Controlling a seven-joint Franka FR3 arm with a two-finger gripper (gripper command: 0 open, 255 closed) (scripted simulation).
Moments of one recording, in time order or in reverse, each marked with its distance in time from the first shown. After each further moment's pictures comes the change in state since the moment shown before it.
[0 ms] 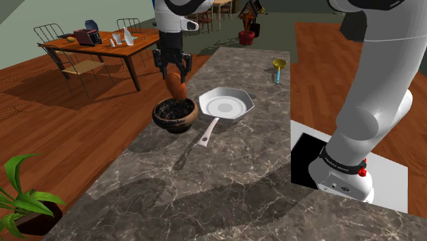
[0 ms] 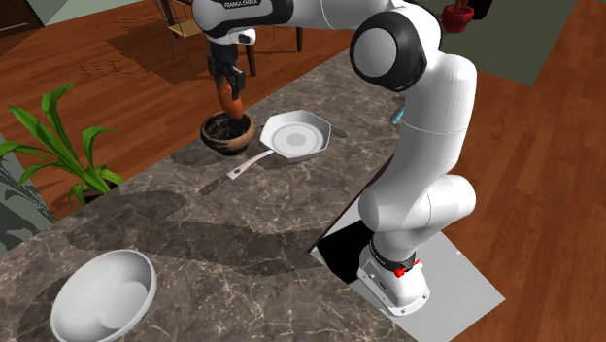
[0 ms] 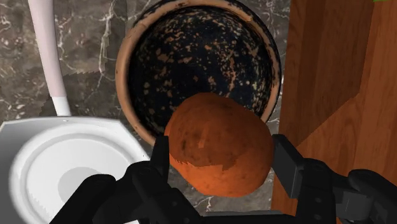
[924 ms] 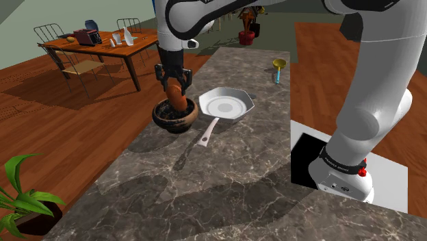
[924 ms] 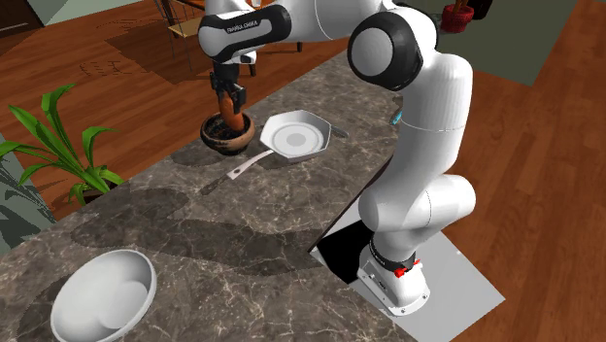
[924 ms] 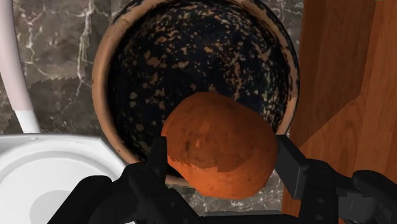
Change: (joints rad) arm 0.008 0.032 -0.008 -0.106 -0.026 0.146 0.008
